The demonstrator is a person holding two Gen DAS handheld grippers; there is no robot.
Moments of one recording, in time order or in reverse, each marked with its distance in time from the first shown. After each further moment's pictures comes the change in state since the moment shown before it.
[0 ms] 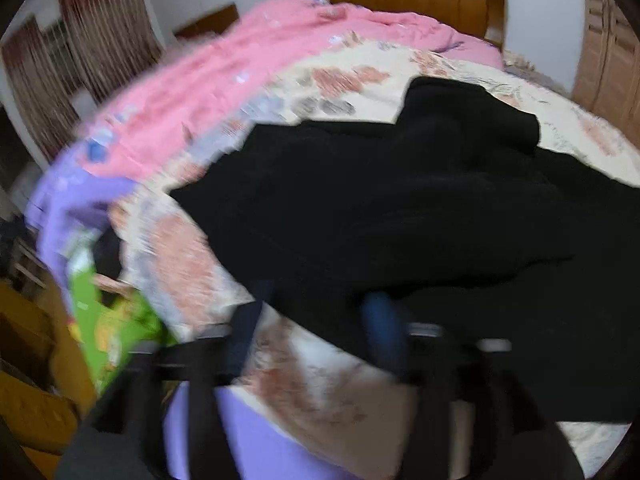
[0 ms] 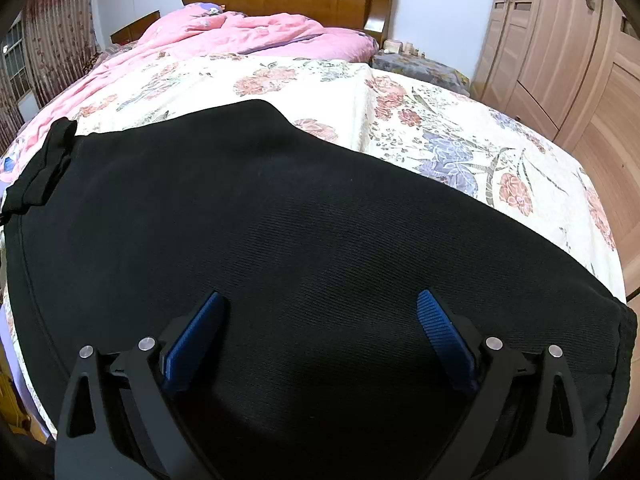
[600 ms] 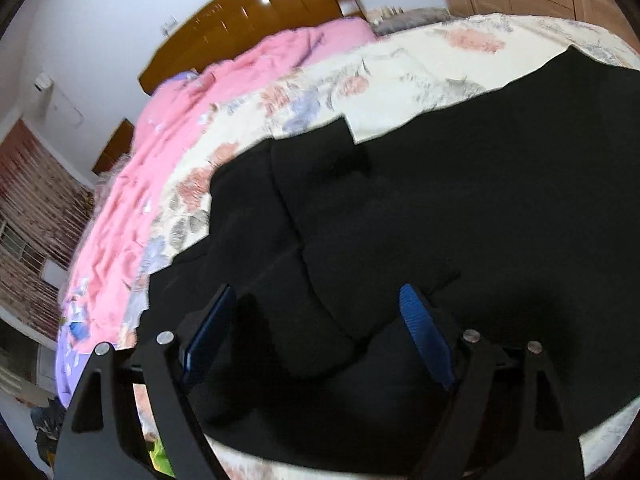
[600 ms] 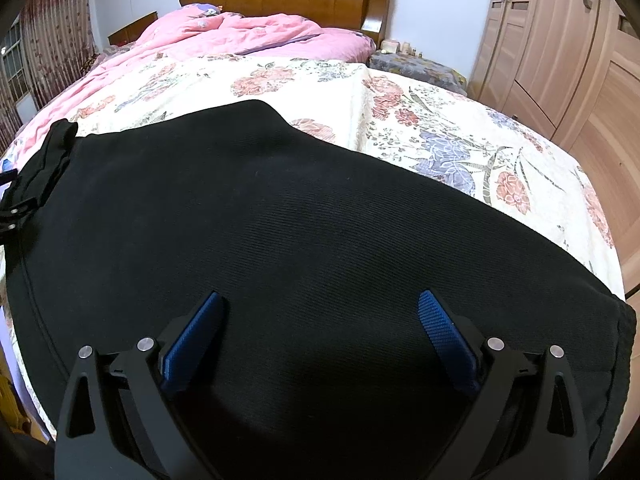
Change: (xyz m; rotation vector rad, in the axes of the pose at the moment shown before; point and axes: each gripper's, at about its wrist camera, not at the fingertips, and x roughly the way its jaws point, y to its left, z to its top) left arm 0.001 -0.118 0.026 0.544 -0.123 -0.095; right arm 0.000 -0.001 0.000 0.006 0.000 -0.005
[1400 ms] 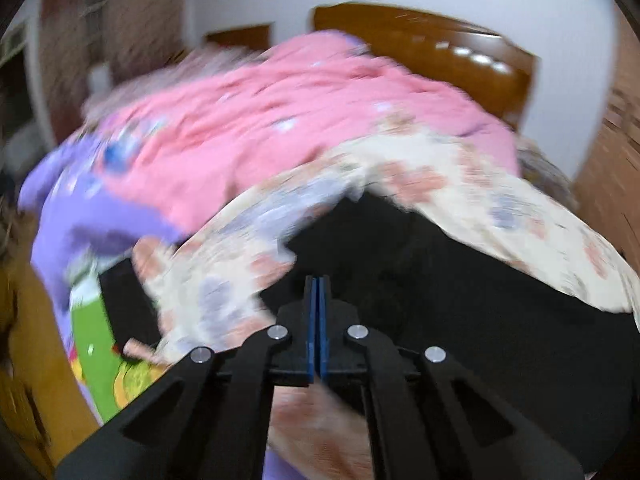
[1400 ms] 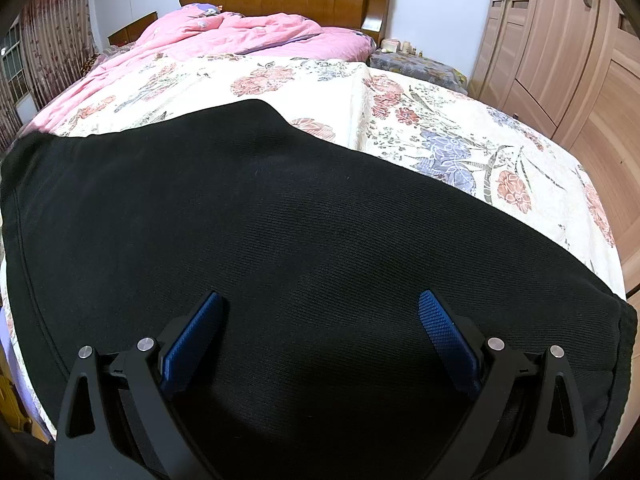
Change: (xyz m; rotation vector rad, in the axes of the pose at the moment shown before) left arm -0.020 0.227 -0.095 -0.797 -0.022 0.045; right arm 0.000 -0.001 0.000 0.002 0.002 0.003
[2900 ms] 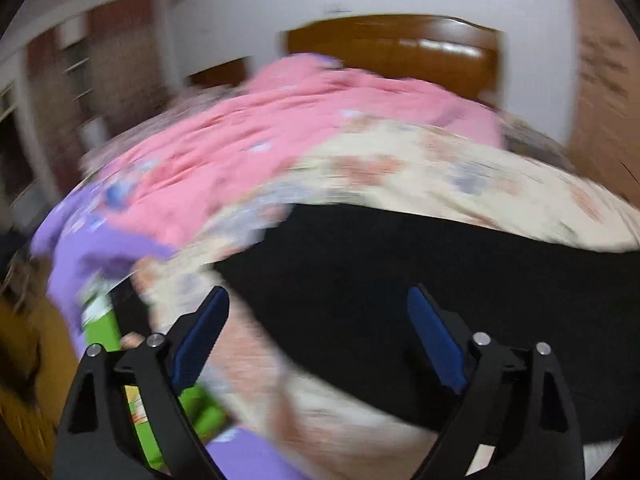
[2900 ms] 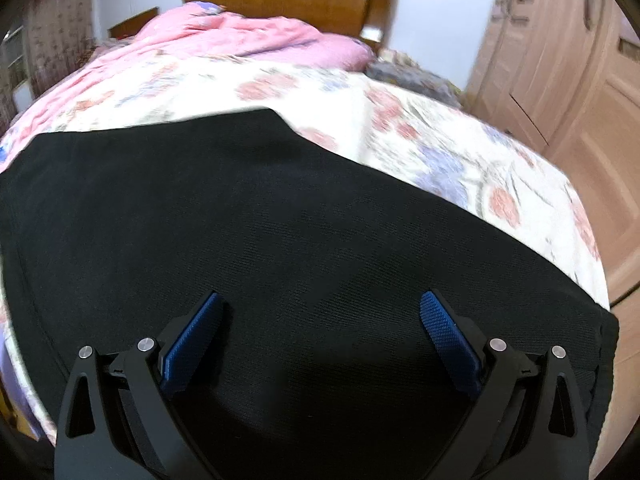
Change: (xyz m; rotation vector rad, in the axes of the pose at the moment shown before) left arm -0.045 -0.101 -0.055 0.255 -0.101 -0.004; right arm -0.014 0.023 0.002 -0.049 -0.031 -0.021
